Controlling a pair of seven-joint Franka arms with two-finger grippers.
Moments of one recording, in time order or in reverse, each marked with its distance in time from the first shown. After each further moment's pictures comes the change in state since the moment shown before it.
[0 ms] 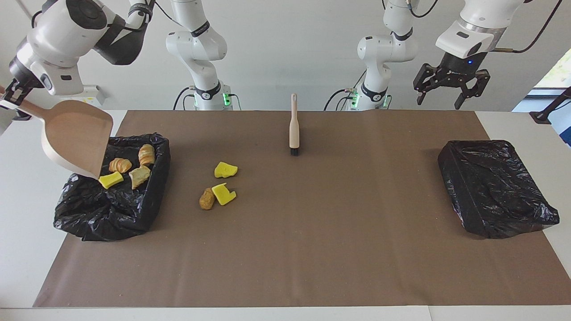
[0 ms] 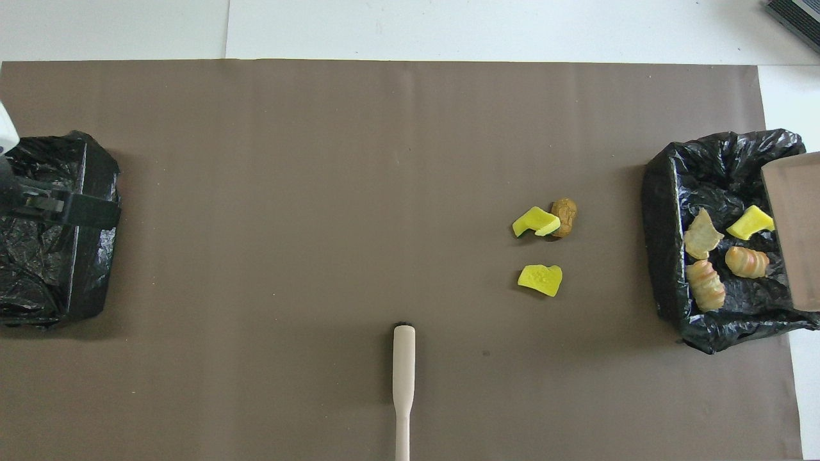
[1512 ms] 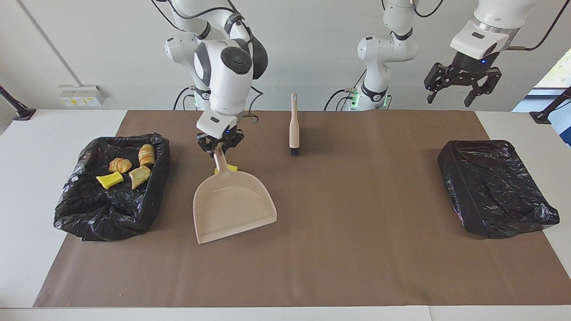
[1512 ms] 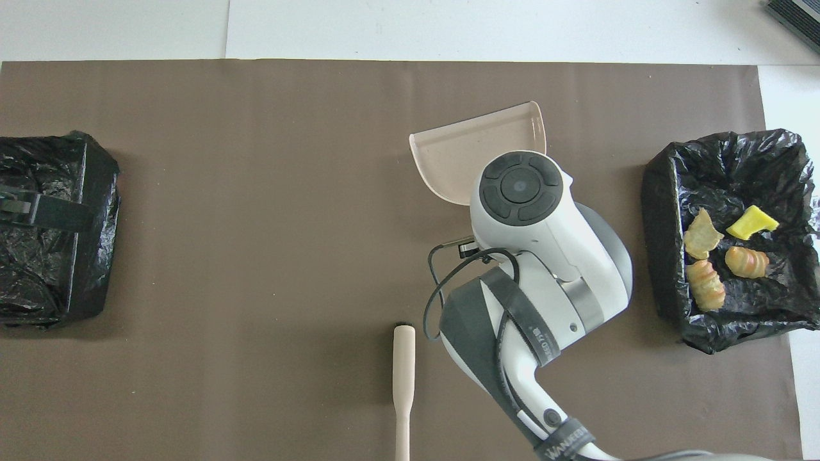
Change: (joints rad) left arm 0.035 -0.002 0.014 0.001 0.000 -0.034 0.002; right arm 0.568 0.312 0.077 0.025 0.802 0.007 2.007
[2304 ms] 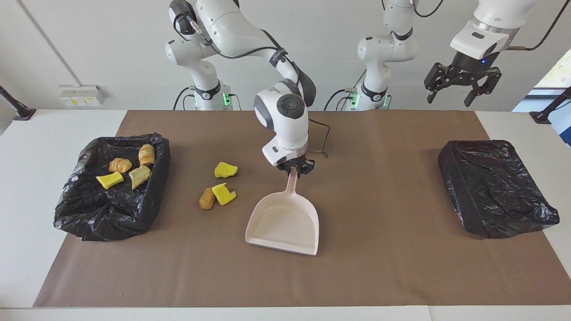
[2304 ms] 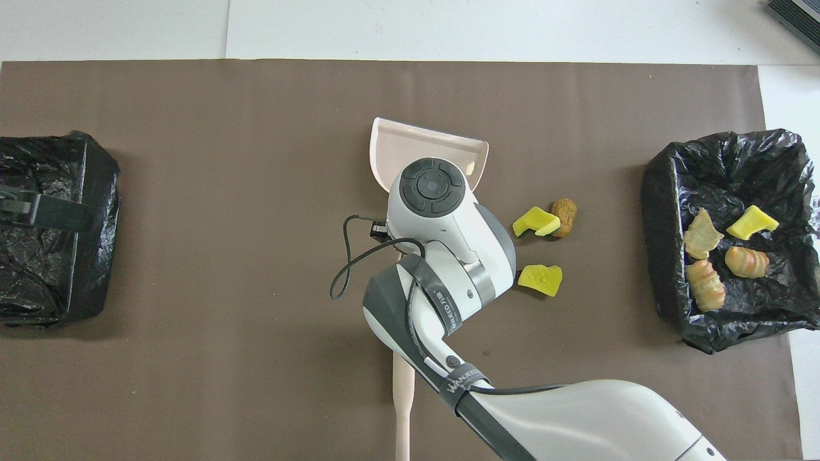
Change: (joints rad) left arm 0.000 0.000 0.000 0.000 0.000 0.000 0.000; right arm 0.097 0.246 -0.003 0.137 0.179 0.202 0.340
